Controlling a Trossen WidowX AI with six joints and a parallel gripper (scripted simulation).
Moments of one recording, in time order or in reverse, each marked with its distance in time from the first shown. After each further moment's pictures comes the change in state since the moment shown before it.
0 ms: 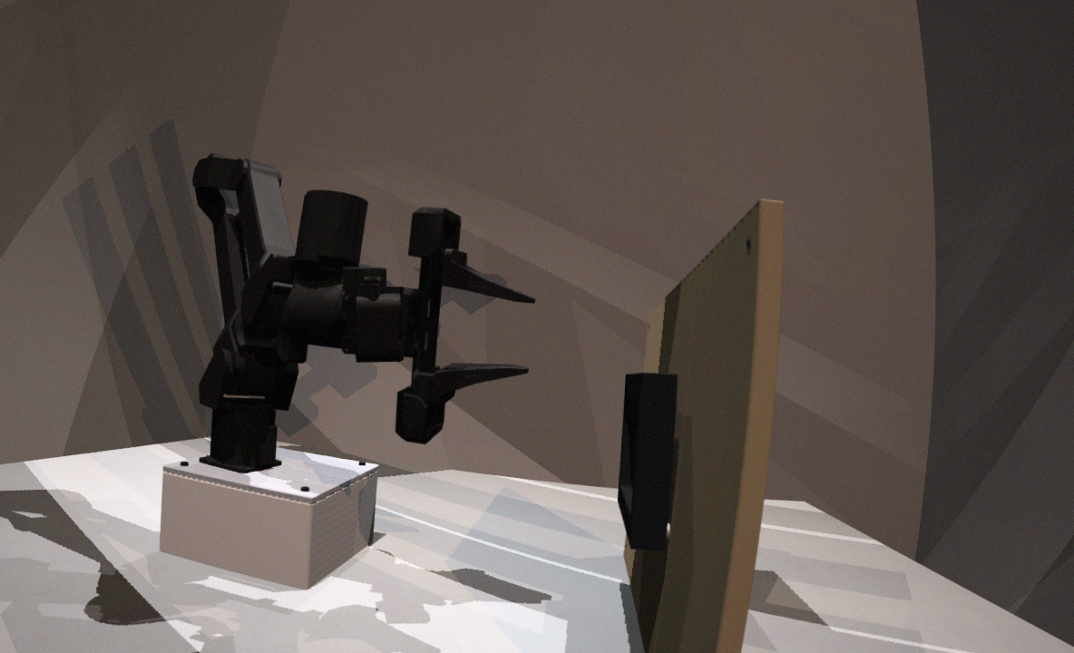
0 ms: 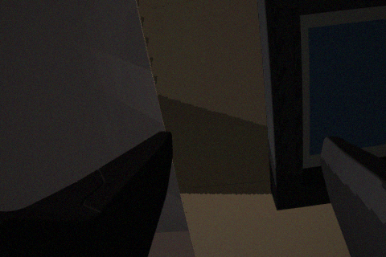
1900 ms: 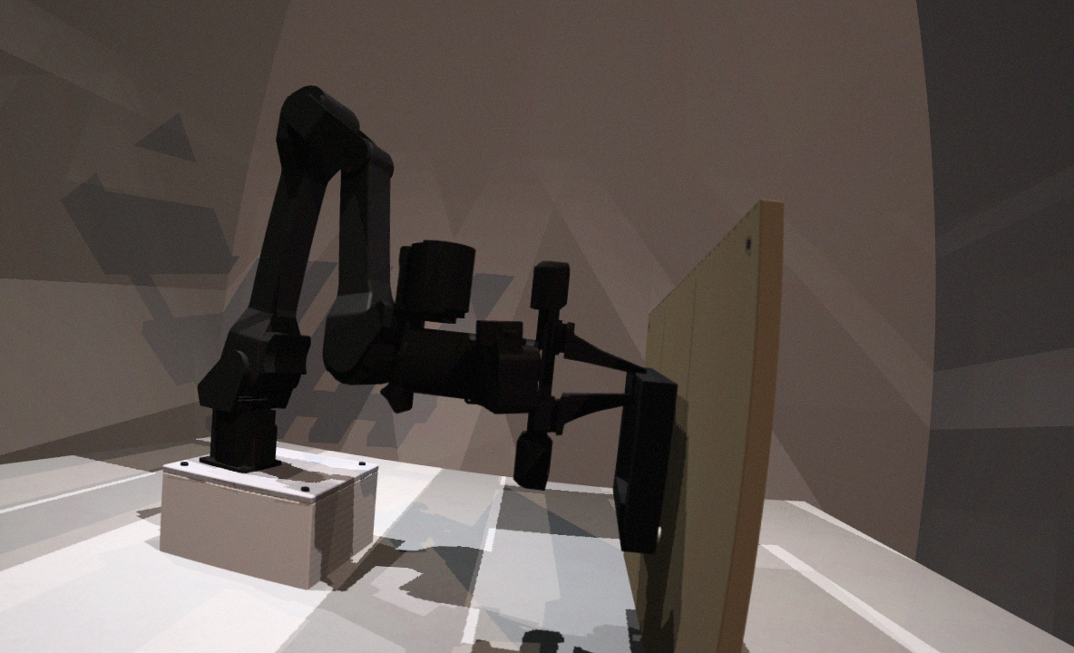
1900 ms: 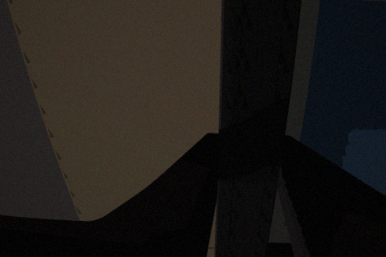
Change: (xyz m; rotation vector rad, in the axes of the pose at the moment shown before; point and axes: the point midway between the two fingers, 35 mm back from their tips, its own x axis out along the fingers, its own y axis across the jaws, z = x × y) arm 0.097 -0.033 -0.026 -0.060 0.009 0.011
